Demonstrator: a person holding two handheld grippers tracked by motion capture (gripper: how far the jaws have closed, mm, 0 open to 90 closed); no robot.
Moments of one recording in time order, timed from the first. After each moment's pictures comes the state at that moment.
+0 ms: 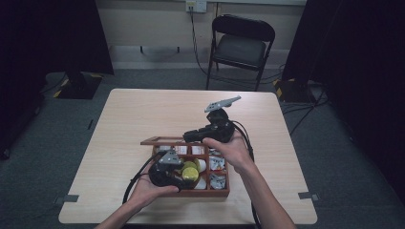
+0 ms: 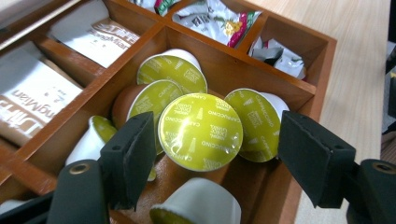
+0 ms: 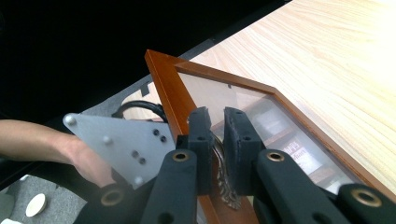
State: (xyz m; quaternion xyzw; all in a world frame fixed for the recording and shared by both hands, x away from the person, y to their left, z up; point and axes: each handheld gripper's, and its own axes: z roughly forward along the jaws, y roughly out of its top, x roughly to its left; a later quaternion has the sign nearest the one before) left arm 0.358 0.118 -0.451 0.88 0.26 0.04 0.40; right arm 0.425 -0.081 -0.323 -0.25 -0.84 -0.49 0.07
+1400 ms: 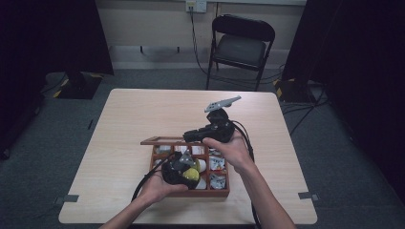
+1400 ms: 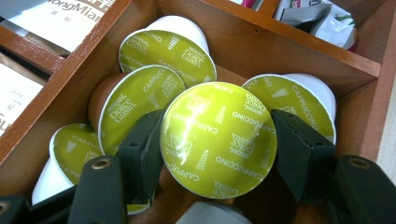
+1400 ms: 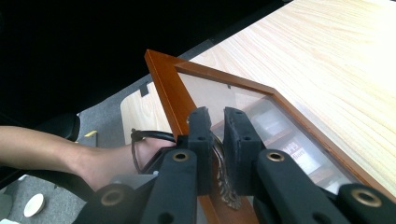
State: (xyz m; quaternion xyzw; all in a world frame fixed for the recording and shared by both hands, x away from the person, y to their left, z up) left arm 0.371 0.088 -0.461 0.92 0.24 0.05 0.30; right arm 0.425 -0.081 -0.323 -0.25 -0.84 -0.49 0.07
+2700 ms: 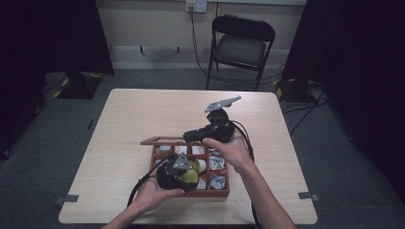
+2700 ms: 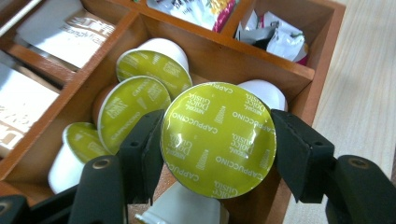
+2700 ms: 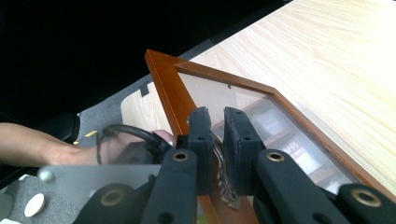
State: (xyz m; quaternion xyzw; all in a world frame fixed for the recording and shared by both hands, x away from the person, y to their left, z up) left arm 0.347 0.099 -0.439 0.91 0.23 0.07 0.34; right arm 0.425 -0.081 -0.323 -0.25 -0.84 -0.49 0.07
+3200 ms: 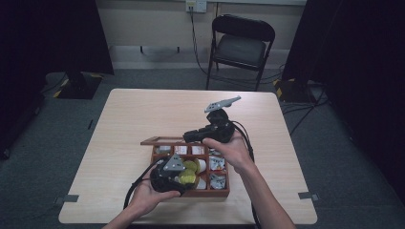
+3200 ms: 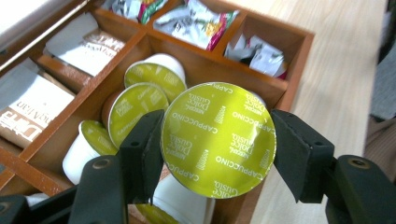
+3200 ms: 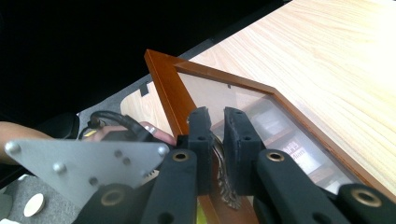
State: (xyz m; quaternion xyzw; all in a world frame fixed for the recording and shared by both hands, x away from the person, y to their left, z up) left arm 0.334 0.113 -0.430 0.89 0.24 0.07 0.39; right arm 0.424 -0.081 -0.323 -0.25 -0.84 -0.49 0.07
